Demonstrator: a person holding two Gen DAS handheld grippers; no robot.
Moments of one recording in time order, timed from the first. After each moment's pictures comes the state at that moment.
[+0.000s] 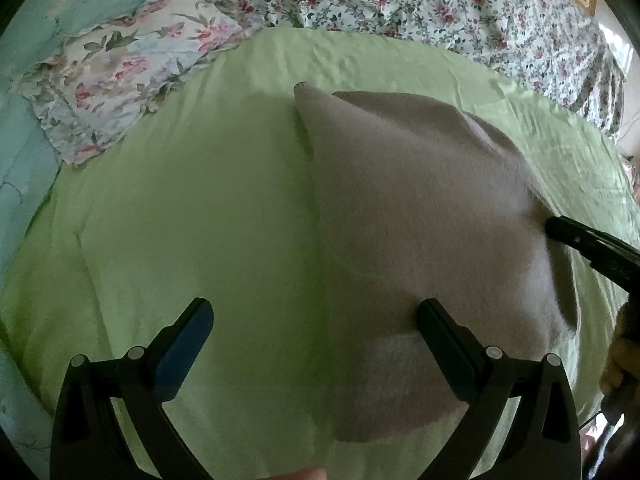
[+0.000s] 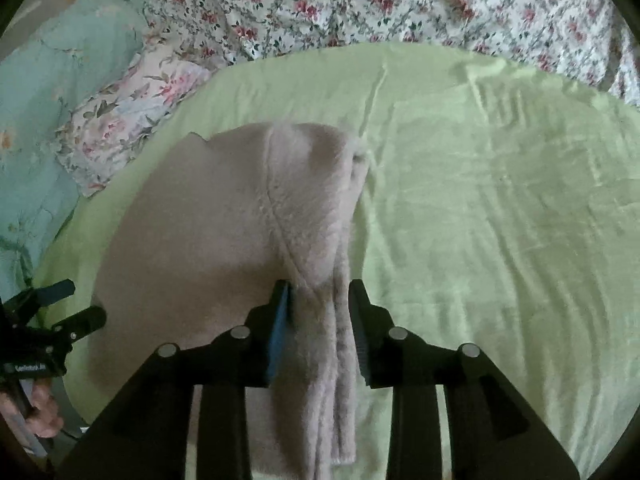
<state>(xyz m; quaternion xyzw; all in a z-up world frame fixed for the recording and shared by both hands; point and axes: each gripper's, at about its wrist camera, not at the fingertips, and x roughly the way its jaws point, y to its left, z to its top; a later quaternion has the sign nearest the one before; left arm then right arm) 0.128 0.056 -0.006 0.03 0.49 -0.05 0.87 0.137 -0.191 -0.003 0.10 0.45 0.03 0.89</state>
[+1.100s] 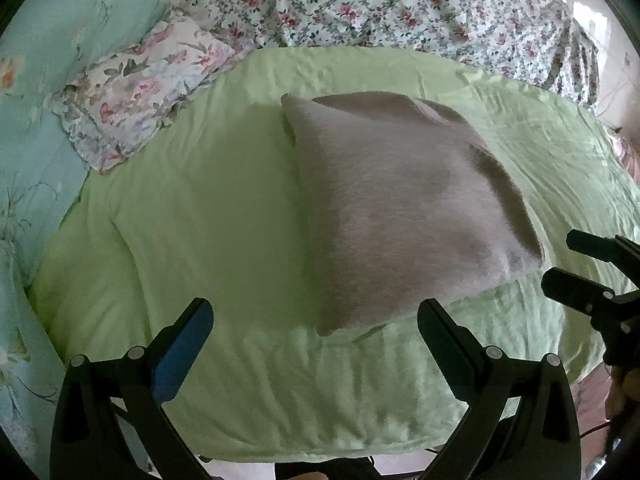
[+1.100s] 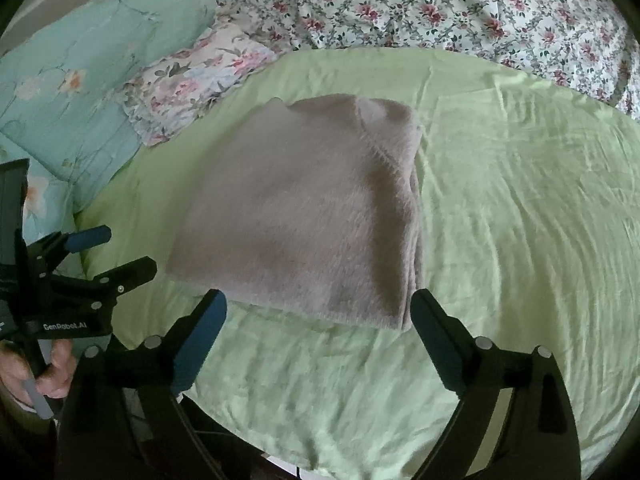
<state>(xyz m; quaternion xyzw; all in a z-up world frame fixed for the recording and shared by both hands) 0.047 0.050 0.023 0.07 0.46 -0.06 0.88 0.039 -0.139 0.026 0.07 0.45 0.09 0.88</state>
